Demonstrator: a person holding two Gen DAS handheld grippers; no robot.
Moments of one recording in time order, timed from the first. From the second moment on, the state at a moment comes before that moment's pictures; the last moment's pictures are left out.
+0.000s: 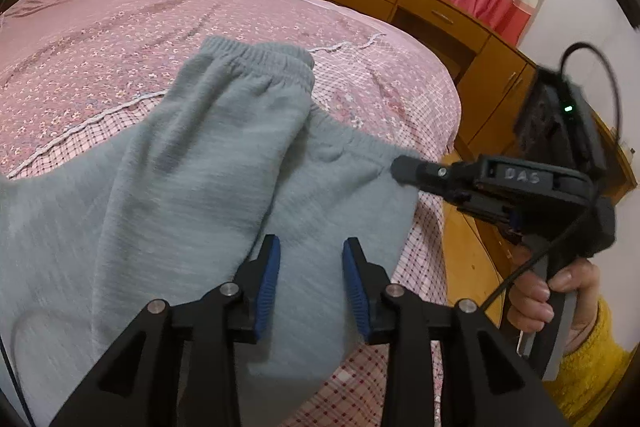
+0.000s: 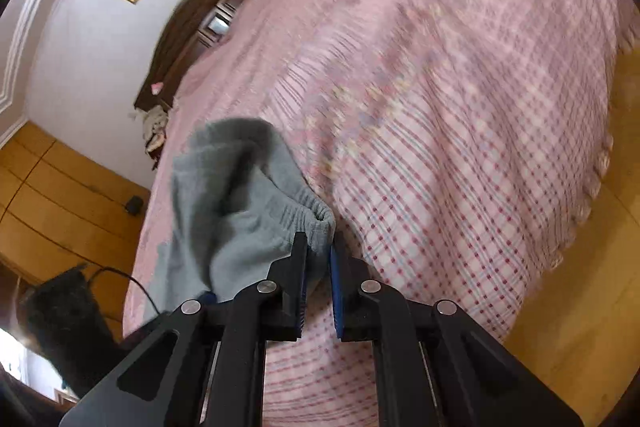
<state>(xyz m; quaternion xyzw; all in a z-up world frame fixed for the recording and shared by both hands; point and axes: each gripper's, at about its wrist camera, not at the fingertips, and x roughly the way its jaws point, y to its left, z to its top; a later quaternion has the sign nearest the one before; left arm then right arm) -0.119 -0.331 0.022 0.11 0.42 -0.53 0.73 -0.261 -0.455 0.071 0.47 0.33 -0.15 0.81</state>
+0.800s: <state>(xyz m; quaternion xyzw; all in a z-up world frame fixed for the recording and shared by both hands) -0.053 -0.247 0.048 0.05 0.43 -0.43 0.79 -0.164 -0.417 0.147 0.37 0.36 -0.11 0.85</state>
